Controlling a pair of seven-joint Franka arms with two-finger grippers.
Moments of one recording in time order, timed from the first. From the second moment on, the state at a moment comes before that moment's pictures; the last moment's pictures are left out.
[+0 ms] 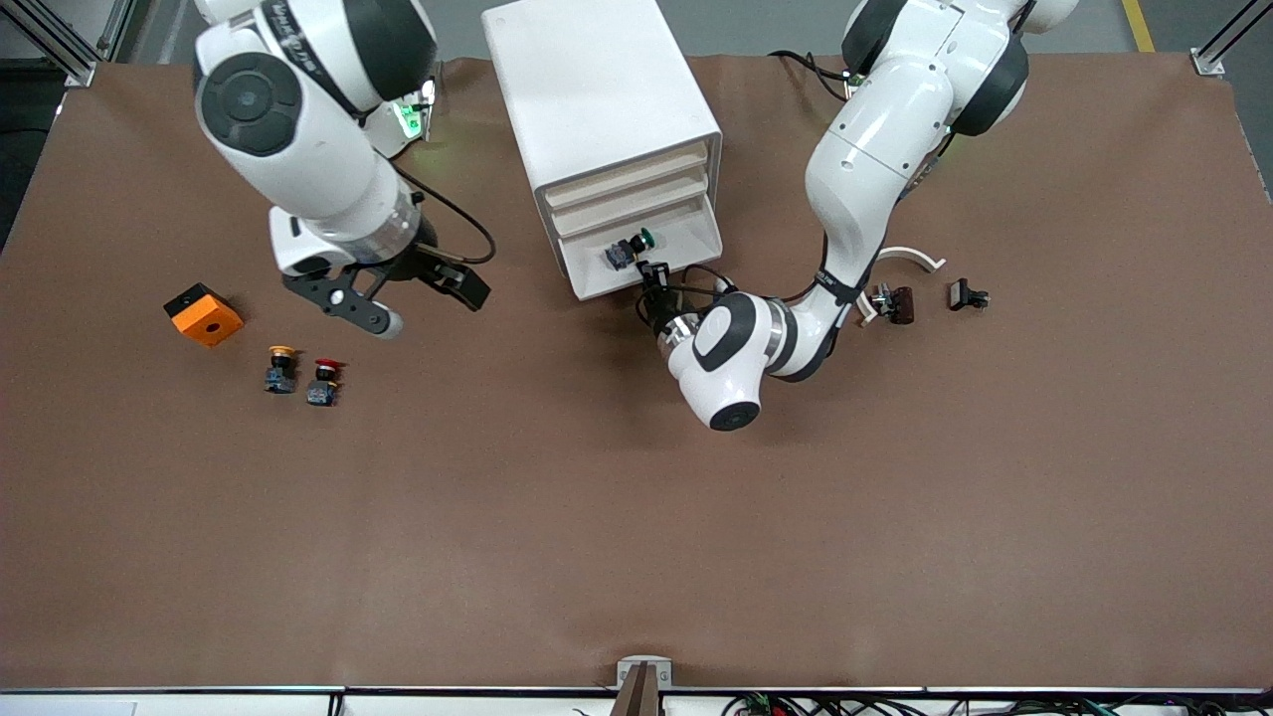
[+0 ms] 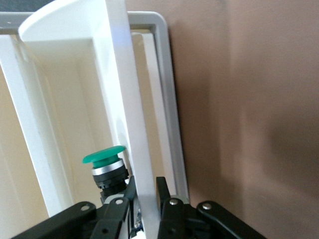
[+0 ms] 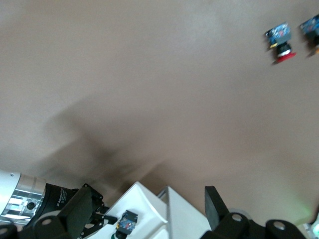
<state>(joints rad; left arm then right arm) -0.54 1.00 -0.12 -1.27 -0.79 1.55 -2.17 0.52 0.19 -0.01 -1.58 0.10 1.73 1.01</state>
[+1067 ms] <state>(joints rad) -0.54 0.85 0.10 -1.20 -0.74 1.69 -2.12 0.74 0.34 -0.01 -1.64 0.10 1.94 1.45</state>
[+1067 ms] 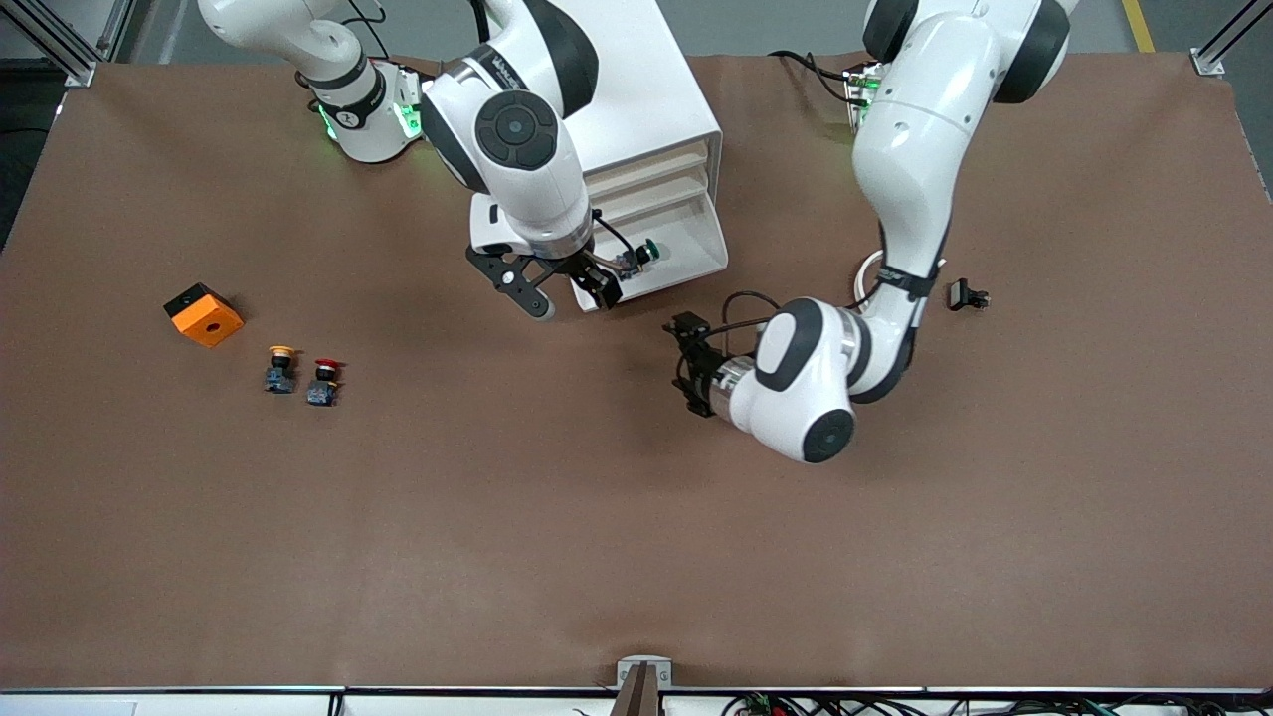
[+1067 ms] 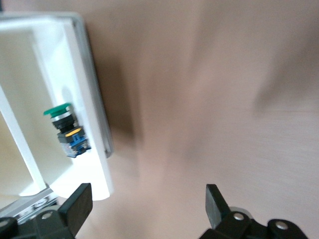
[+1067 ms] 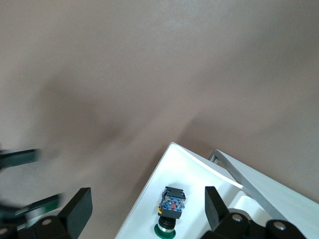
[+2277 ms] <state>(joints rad) -0.44 0.45 0.19 -1.21 0.01 1.56 -0.95 0.90 0.50 -0.01 -1.73 0.10 2.10 1.58</state>
